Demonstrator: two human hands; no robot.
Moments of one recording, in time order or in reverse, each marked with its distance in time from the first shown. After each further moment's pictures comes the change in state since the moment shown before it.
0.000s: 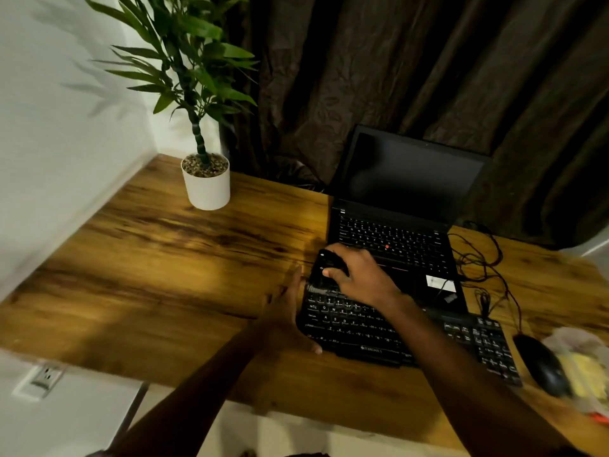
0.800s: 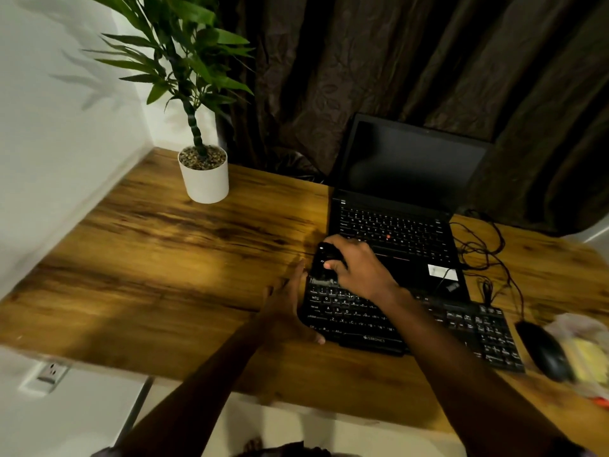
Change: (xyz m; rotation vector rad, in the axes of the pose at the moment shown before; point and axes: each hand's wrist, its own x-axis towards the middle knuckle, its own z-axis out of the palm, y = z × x) left_hand -0.008 0.008 -0.009 -0.020 0.019 0.087; right_hand -0.001 -0.006 0.007 -0.023 0.067 -0.020
